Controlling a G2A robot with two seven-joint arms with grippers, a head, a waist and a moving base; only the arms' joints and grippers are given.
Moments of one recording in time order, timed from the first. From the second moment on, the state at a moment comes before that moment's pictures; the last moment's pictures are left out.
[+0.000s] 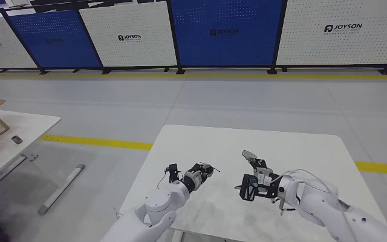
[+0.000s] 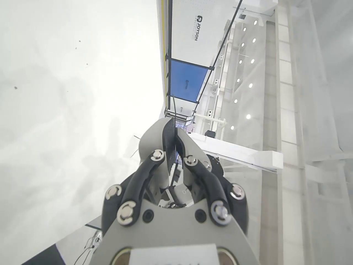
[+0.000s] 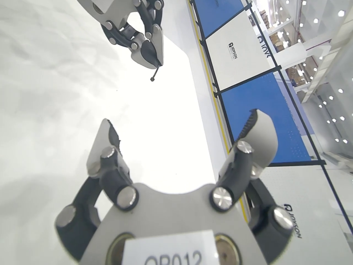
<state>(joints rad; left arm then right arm) 1.44 -1.03 -1.04 -1.82 -0.81 0.22 0.16 -0.73 -0.81 0.42 -1.69 -1.45 -0.34 -0.03</state>
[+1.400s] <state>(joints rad) 1.56 -1.01 -1.08 -1.82 -0.46 0.02 0.05 -0.58 -0.82 0.21 -1.60 0.01 -0.34 0.20</state>
